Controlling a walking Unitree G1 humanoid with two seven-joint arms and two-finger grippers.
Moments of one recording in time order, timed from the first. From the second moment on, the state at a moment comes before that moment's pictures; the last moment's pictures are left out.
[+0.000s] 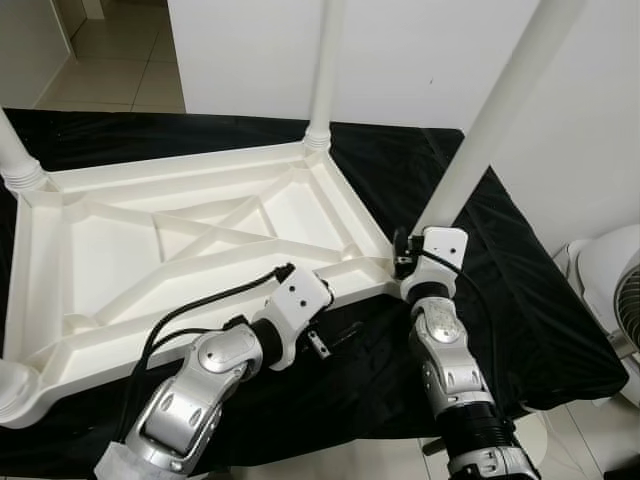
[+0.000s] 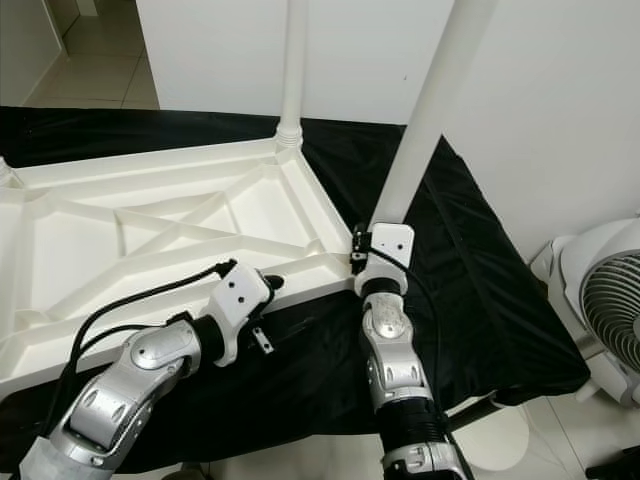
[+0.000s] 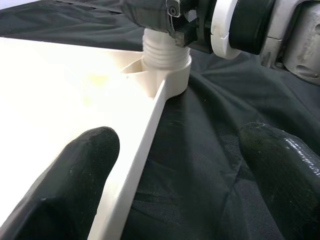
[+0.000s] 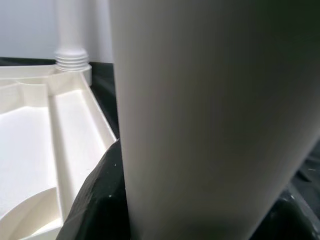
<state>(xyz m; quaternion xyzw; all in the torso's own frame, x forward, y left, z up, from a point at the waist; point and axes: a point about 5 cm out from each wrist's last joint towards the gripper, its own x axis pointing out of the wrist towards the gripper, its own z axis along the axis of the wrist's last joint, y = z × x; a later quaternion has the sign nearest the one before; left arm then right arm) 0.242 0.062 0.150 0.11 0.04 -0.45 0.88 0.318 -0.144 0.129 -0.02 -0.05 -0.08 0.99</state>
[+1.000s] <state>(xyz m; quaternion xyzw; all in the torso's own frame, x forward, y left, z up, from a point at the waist) 0.239 0.061 0.154 0.11 0.03 -0.46 0.88 0.318 -0.156 0.125 0.00 -0.04 -0.14 0.99</state>
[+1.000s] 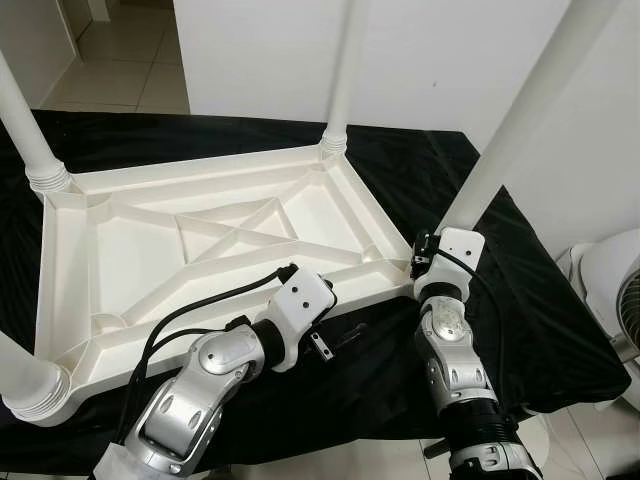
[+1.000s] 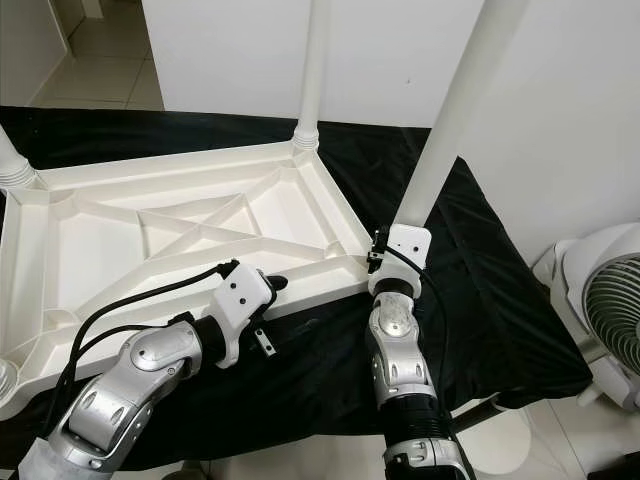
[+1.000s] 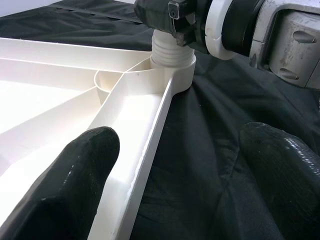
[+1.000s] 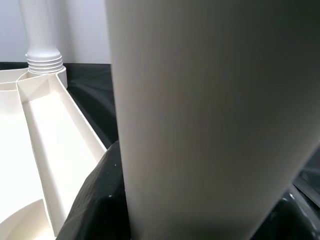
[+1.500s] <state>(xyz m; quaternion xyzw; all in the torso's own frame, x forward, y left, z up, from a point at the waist) 0.238 0.062 0.152 0.11 0.04 -0.46 0.88 0.318 -0.156 0.129 0.01 -0.05 -0.15 0.99</state>
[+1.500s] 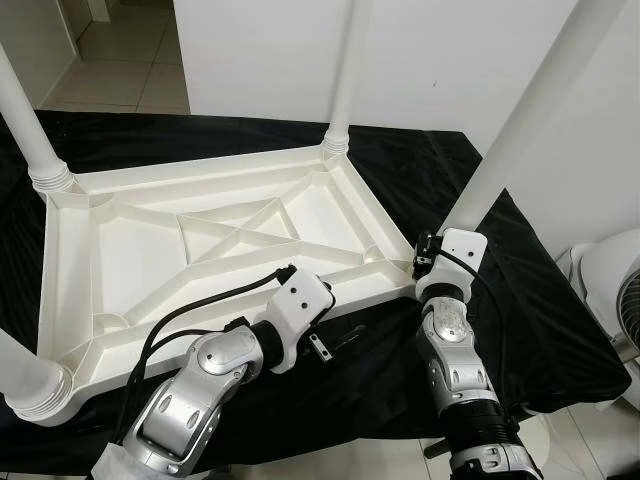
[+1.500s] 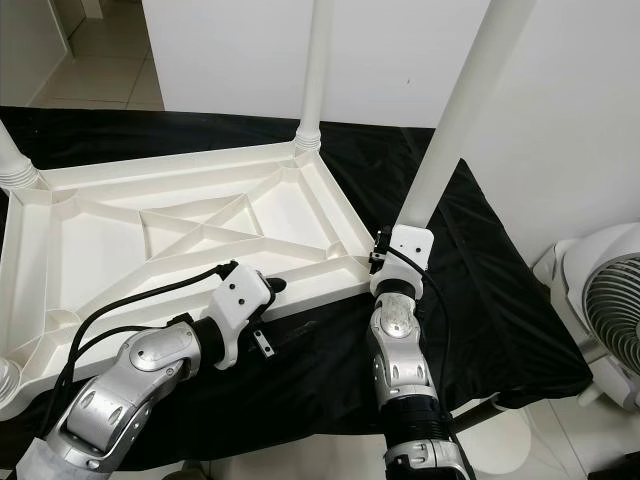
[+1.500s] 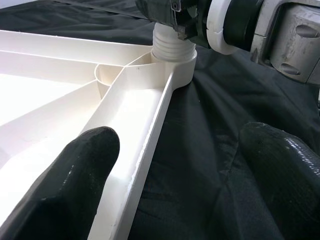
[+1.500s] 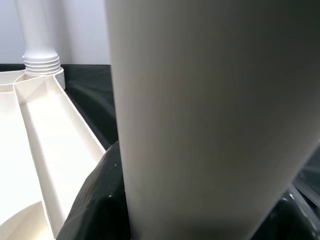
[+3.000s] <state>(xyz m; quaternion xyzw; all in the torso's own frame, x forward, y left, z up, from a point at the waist) 0.238 0.063 0.150 0.11 0.05 -0.46 0.88 0.328 -0.165 0.134 0.08 0.01 -0.24 0.97</state>
